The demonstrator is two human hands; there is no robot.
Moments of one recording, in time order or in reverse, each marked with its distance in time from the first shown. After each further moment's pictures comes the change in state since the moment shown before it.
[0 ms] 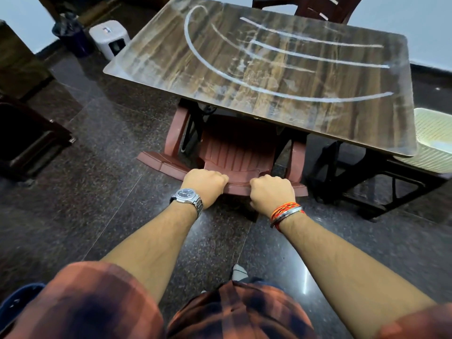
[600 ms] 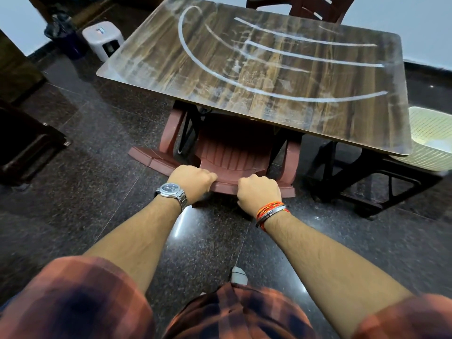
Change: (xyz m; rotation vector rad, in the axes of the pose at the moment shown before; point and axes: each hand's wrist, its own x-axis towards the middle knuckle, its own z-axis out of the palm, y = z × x) left_hand 0.010 -0.030 0.007 0.032 0.010 0.056; right_hand 0.014 -0.014 0.001 0.032 0.012 0.010
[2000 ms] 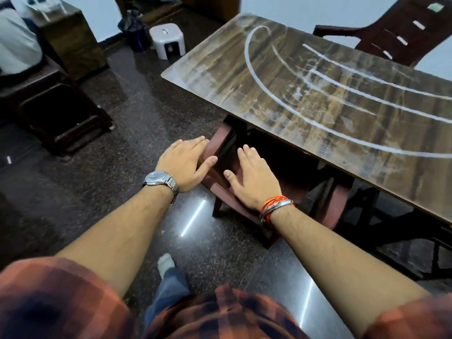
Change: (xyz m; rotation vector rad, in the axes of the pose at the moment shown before) left_hand -0.032 -0.142 0.019 -0.381 0.303 -0.418; right_hand 0.123 -0.080 -0.015 0.290 0.223 -0.272
